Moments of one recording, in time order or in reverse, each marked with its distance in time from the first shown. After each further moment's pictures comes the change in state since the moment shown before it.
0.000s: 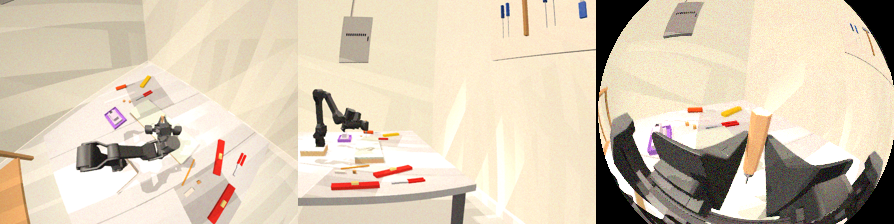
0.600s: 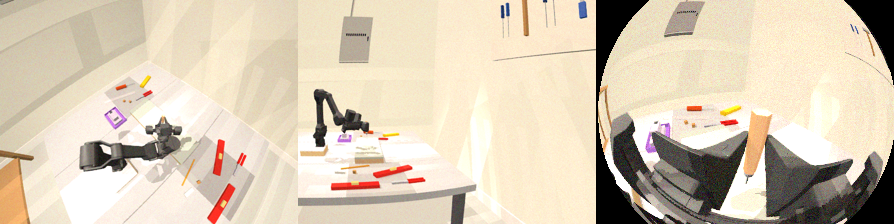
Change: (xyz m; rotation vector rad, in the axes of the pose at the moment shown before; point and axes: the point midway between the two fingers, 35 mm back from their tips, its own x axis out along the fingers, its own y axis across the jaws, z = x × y) arm 0.002 -0.003 -0.007 -0.010 -0.004 0.000
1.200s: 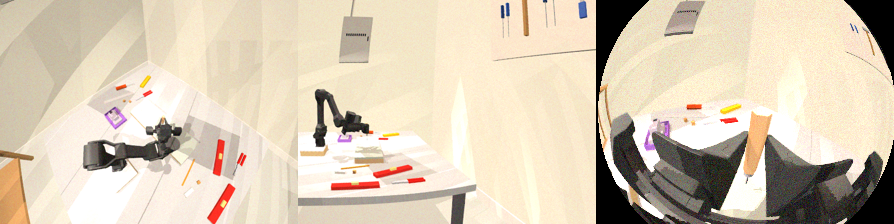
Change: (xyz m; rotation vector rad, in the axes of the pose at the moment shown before) arm 0.001 -0.001 -0.011 -0.001 0.000 0.000
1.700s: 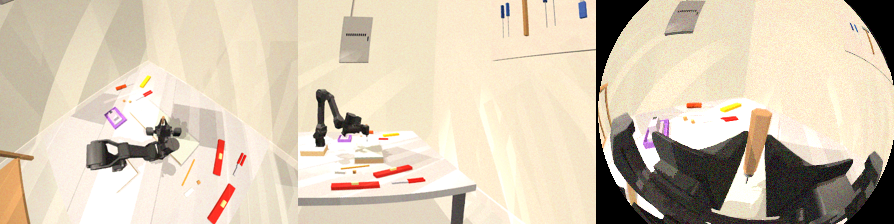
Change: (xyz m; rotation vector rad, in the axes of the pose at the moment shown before) arm 0.001 0.000 -0.009 0.000 0.000 0.000
